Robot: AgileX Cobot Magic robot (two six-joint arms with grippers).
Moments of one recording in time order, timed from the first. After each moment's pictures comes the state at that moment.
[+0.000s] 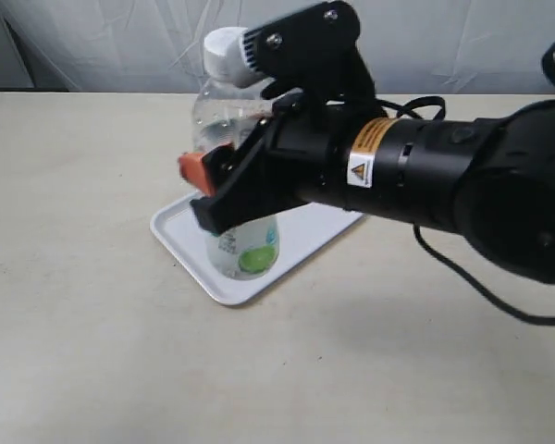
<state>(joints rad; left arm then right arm) -0.06 0.00 0.00 0.01 0.23 -0.04 0.99 1.39 -0.81 -0.03 -0.11 0.07</state>
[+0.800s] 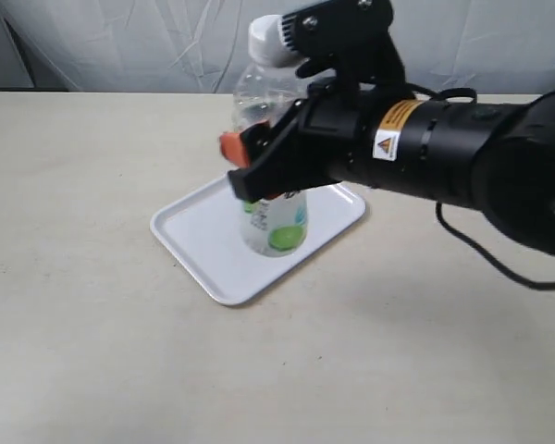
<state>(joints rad) -0.06 0.00 0.00 0.01 0.23 -0.04 0.90 1.39 -0.81 0.02 -0.09 0.02</state>
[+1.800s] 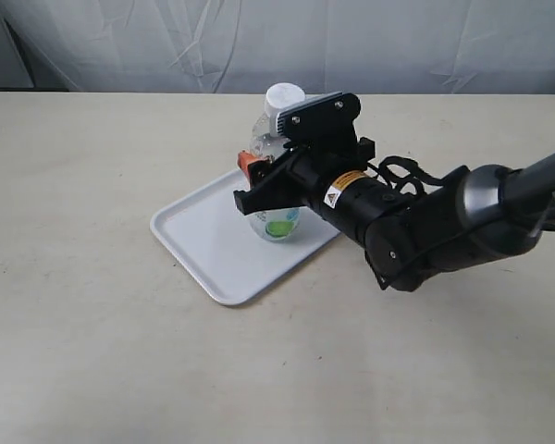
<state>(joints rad) -0.06 0.00 0.00 0.01 0.23 -0.04 0.82 1.93 -0.81 0.16 -0.77 -0.09</state>
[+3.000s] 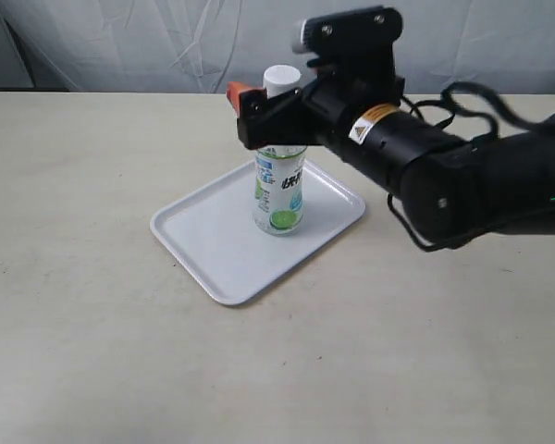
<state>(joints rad) -0.06 0.00 0.00 0.01 0.23 -0.04 0.82 1.66 -0.82 0.23 -0.61 -0.14</state>
